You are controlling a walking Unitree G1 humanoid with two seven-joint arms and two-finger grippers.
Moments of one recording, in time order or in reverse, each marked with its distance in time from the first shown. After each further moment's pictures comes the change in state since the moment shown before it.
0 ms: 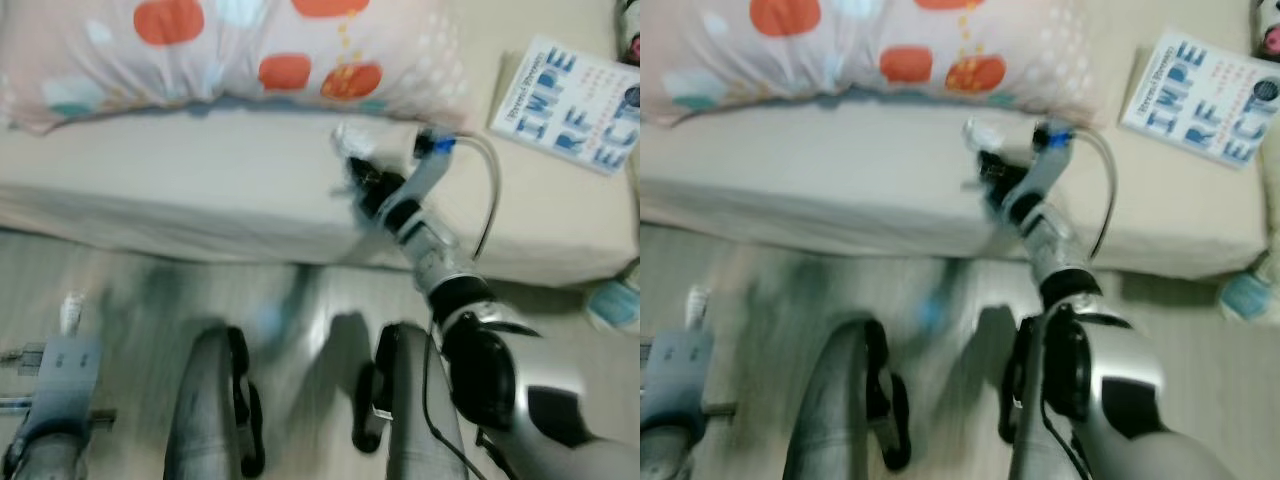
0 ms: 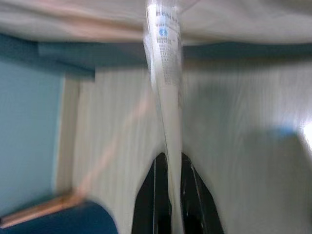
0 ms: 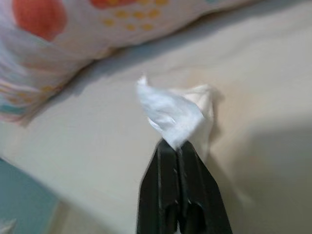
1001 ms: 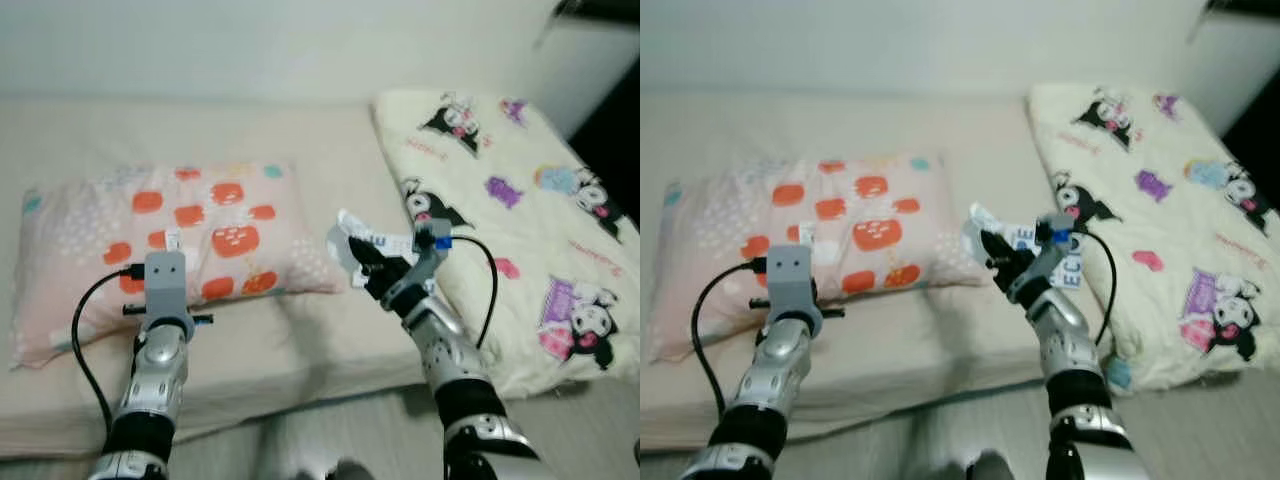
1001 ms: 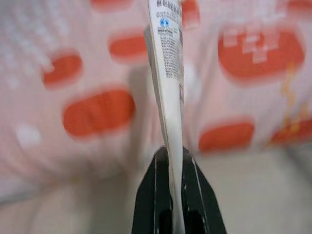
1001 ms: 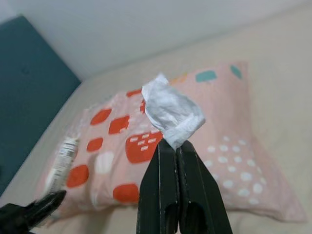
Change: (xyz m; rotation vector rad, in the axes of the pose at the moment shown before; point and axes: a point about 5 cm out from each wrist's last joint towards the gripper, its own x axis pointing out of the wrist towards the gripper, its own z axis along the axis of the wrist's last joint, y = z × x) left arm 0.063 -0.108 0.001 -0.262 0.081 -0.212; right arm -0.057 -0.017 -0.048 -0.058 0.127 -0.055
